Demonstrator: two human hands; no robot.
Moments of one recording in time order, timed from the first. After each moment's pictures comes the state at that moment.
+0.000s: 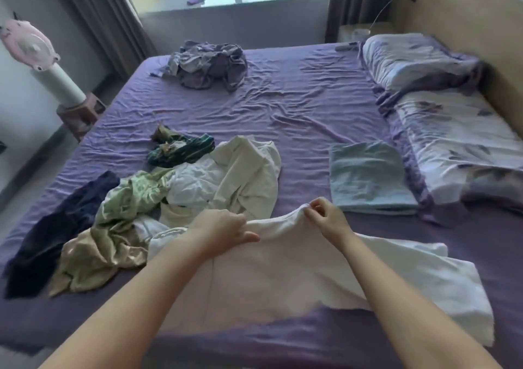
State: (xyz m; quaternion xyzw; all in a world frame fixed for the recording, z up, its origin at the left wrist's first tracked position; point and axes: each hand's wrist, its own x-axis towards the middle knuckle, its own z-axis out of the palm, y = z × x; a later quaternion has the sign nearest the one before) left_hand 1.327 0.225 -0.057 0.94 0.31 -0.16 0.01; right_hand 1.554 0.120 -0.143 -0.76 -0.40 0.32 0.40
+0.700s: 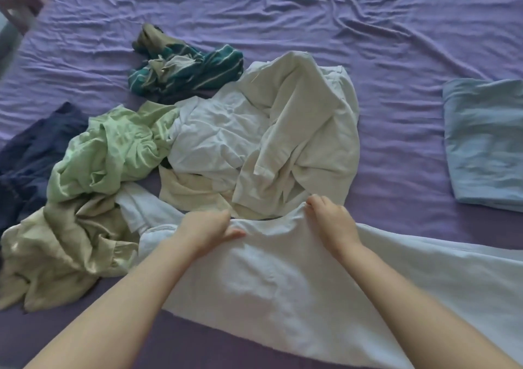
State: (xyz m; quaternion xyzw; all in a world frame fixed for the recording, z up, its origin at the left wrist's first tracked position) left_hand 1.209 0.437 -0.349 0.88 0.38 -0.27 0.12; right_hand 1.445 0.312 -0.381 -0.81 -0.56 0.17 0.08
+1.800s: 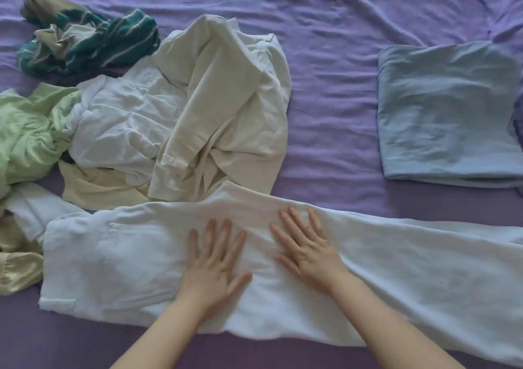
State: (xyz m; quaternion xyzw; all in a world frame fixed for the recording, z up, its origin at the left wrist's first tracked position) left_hand 1.293 0.280 -0.416 0.93 0.33 -0.13 0.08; right_hand 1.519 0.185 -0.432 -0.68 -0.72 0.07 0.05
